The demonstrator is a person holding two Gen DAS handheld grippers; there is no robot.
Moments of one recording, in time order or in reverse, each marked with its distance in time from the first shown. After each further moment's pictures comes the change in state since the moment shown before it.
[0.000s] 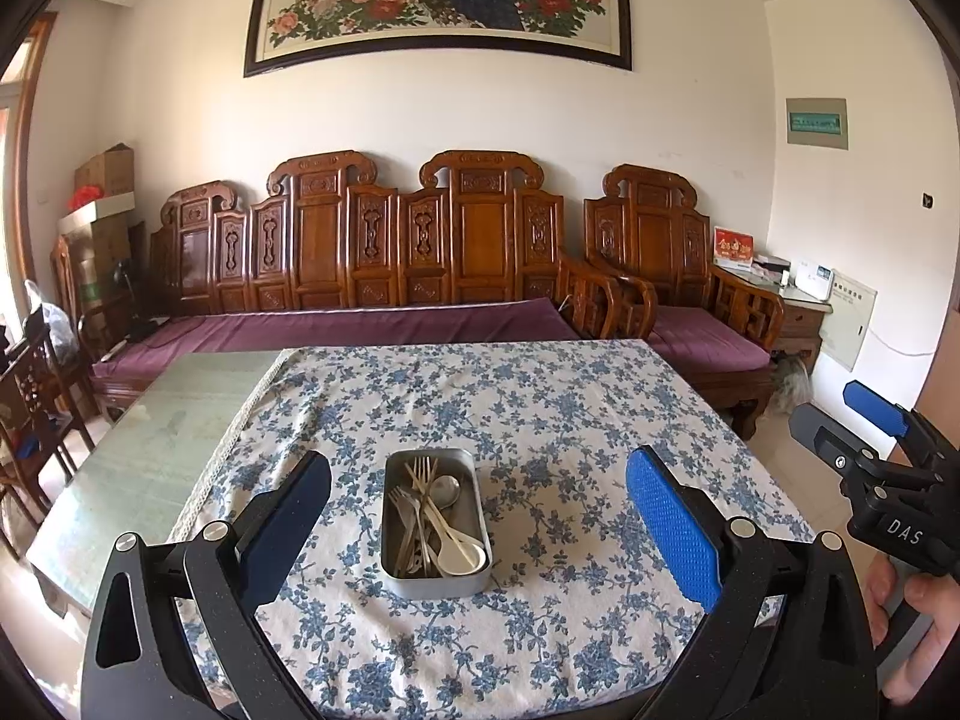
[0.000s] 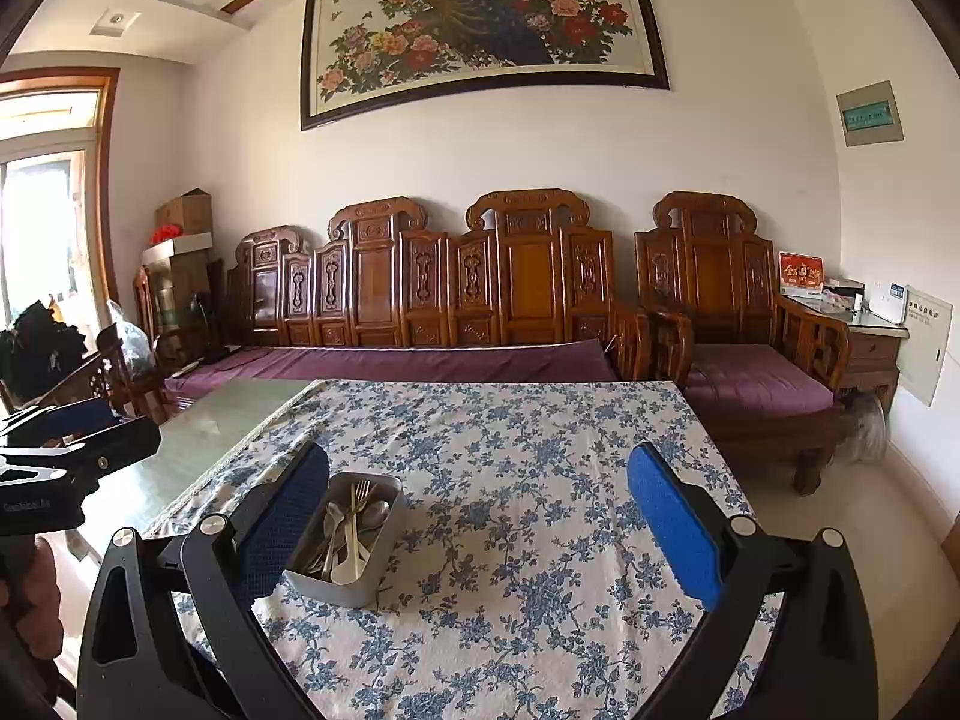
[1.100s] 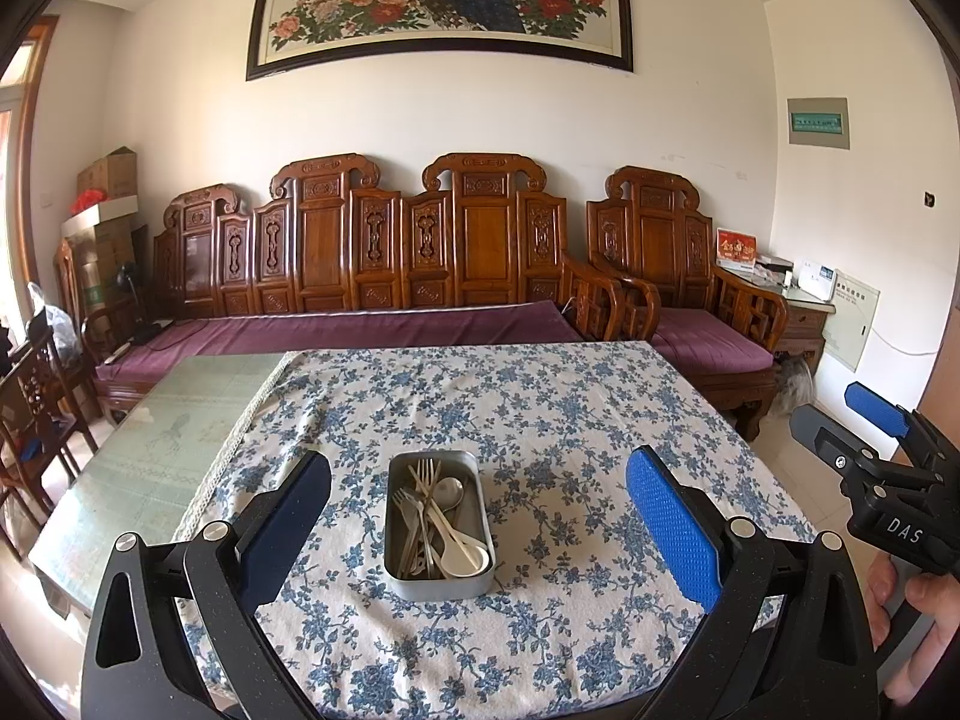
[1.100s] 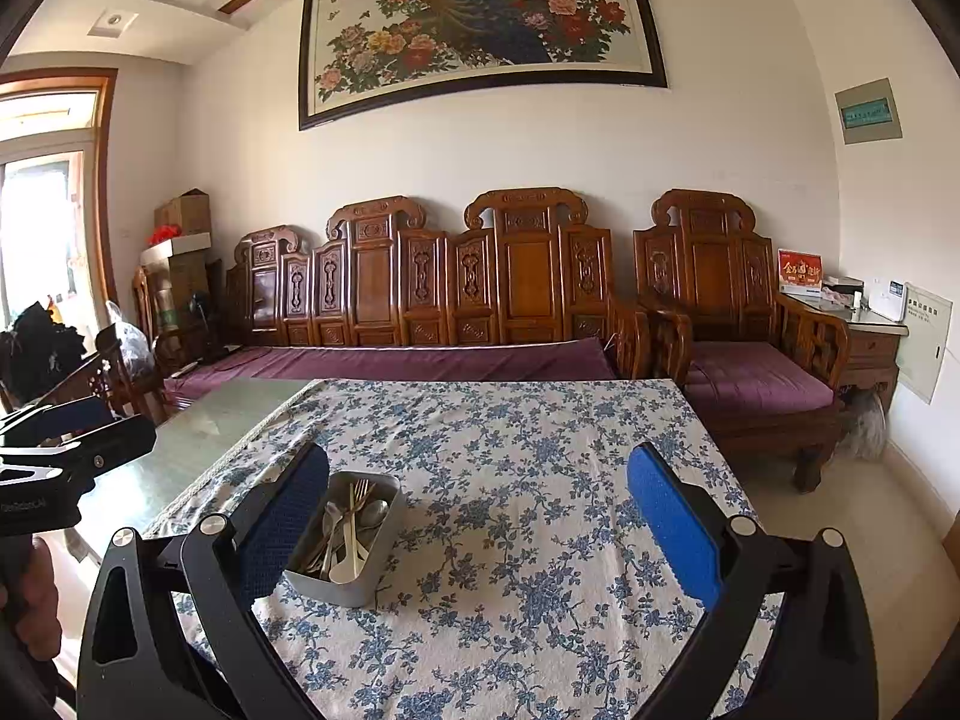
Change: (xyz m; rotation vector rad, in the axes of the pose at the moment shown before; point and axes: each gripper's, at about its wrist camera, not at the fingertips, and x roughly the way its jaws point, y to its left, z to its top) left arm -0.002 0.002 0.002 0.002 -0.005 0.006; right arm 0.000 -0.001 0.001 0.001 0.001 0.000
